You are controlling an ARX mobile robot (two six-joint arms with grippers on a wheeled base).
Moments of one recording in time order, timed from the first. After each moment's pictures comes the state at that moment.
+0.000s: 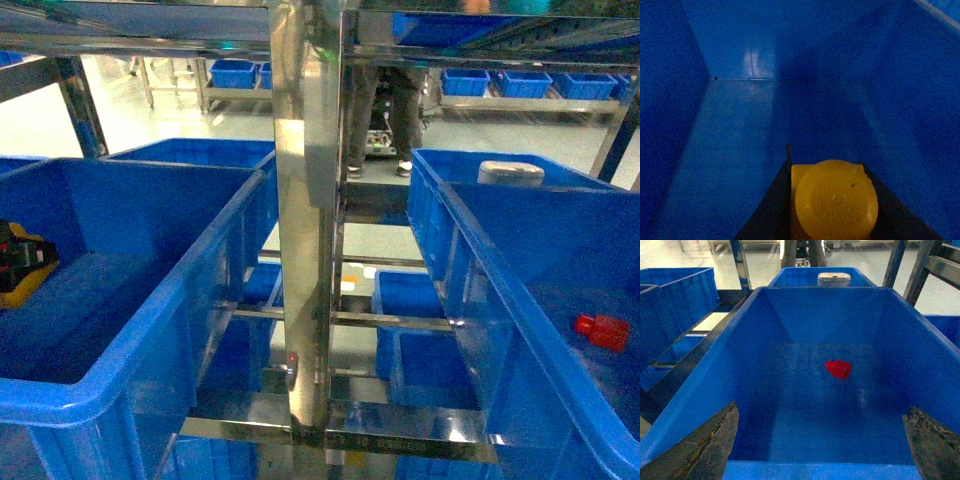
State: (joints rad) left arm 0.23 1.97 0.81 0.67 0.33 0.10; right arm -0.25 0.65 0.12 0.26 -0.23 -0.02
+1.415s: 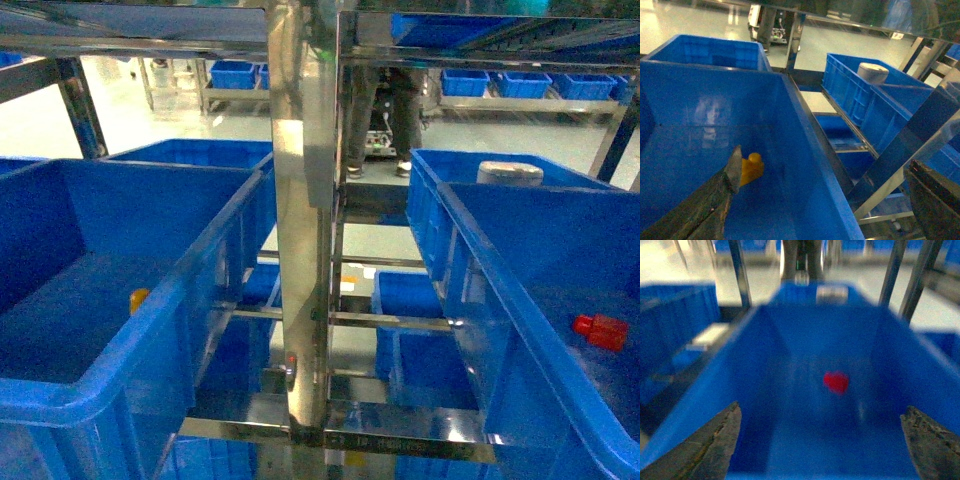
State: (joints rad) left arm 0.14 0.96 0.41 0.32 0.44 -0.09; right arm -0.25 0.65 0.12 0.26 -0.23 -0.02
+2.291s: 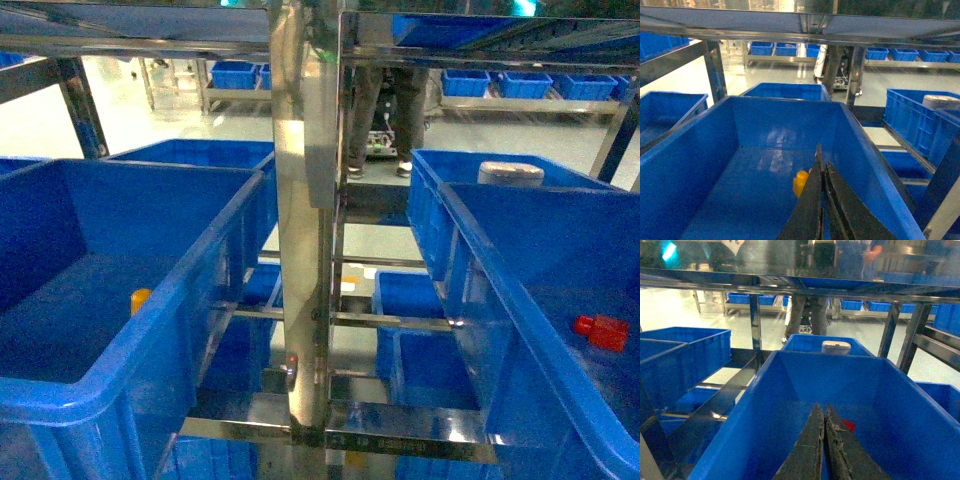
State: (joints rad) left arm 0.00 0.54 0.05 0.48 0.00 -0.02; right arm 0.00 0.24 0.01 0.24 0.00 -0.01
